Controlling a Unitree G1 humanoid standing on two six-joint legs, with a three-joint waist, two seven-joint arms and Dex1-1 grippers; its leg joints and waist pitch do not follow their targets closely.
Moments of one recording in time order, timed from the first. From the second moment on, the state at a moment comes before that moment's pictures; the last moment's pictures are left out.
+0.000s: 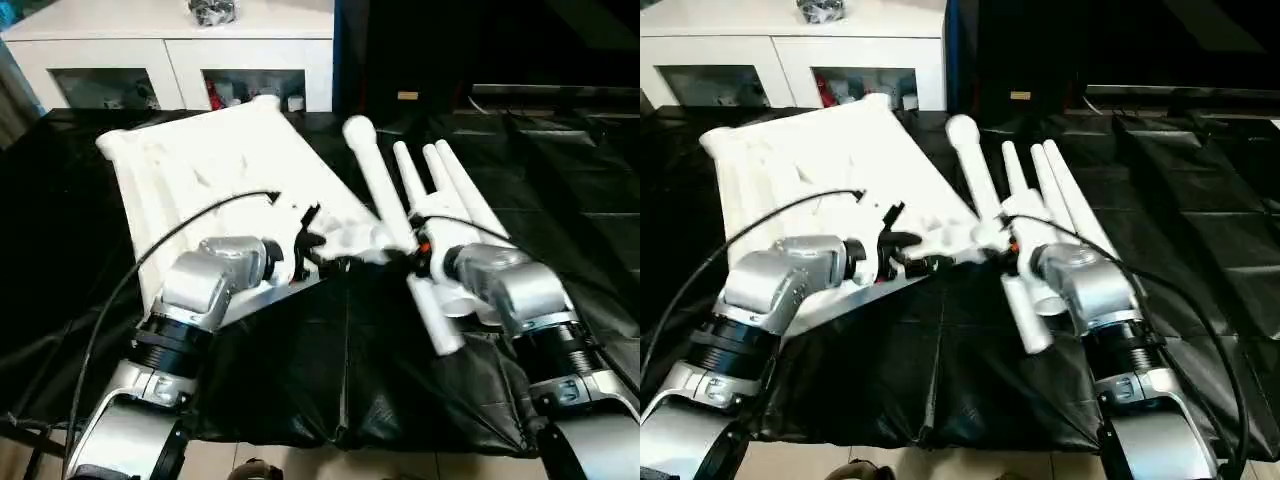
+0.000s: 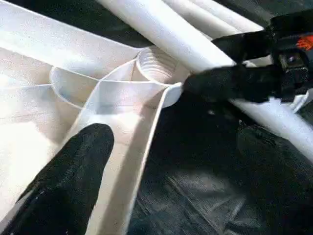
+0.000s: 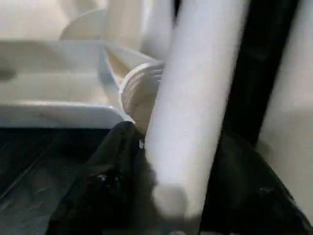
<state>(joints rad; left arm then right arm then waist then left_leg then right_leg) -0.65 0.21 -0.14 0.28 -0.23 0.78 -0.67 -0.62 -0.28 0.07 0.38 0.10 0.71 0.43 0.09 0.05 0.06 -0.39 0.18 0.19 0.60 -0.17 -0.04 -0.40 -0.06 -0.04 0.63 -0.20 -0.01</state>
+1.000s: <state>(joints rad) -0.71 0.20 -0.10 0.40 -0.22 0.65 -0.66 -0.62 -0.20 -0.07 0.26 0.16 0.61 0.32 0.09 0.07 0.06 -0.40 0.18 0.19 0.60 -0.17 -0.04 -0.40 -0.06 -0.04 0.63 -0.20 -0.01</state>
